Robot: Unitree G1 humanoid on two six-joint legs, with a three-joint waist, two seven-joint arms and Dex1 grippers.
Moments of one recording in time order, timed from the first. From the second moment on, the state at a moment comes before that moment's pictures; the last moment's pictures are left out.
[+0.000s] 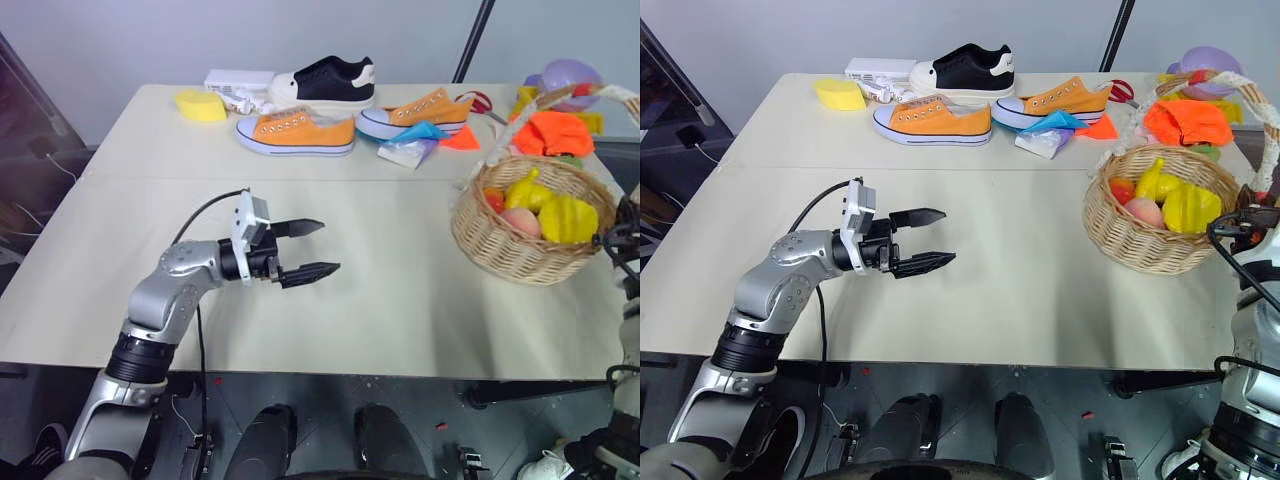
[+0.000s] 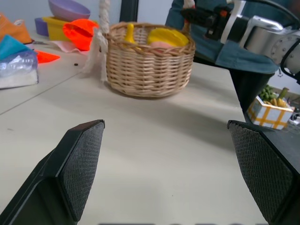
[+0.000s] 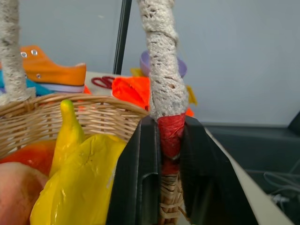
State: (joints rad) left arm -0.46 0.46 -0.10 -0.08 -0.57 0.41 -1.04; right arm -0.10 -0.52 -0.65 -0.19 0.31 0.25 0.20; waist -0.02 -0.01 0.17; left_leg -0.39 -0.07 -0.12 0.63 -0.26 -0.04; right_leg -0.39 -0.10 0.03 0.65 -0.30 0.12
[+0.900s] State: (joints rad) left arm -0.40 0.44 0.09 0.05 -0.45 0.31 -0.75; right arm 0.11 -0.31 -0.20 -0.66 0.36 0.23 0.31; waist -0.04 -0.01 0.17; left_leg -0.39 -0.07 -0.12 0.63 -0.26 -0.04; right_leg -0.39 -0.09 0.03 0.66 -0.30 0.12
